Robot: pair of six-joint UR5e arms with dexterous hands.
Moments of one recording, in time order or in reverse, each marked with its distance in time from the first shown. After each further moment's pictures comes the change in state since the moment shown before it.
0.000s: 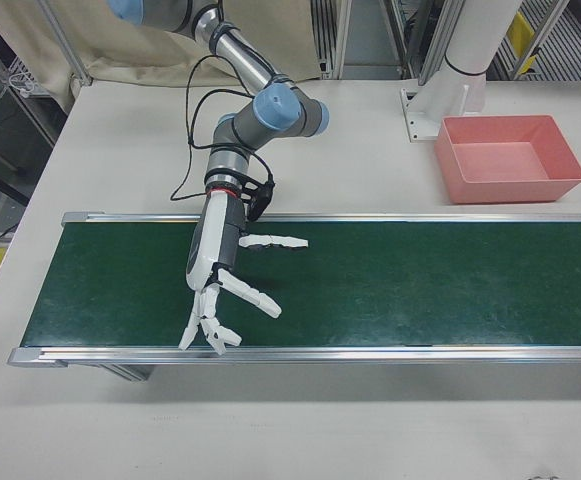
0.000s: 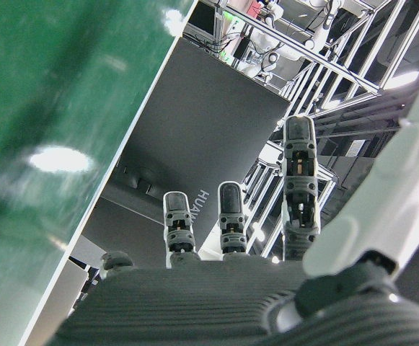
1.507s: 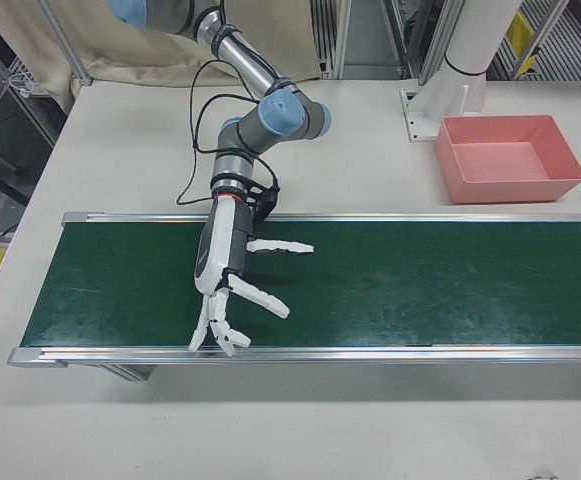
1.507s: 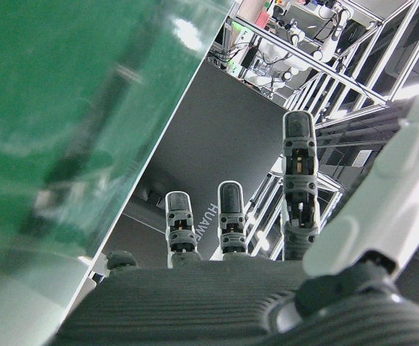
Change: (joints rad) left arm 0.000 0.000 0.001 0.000 0.001 0.000; right arm -0.026 0.007 -0.018 0.000 0.002 -0.013
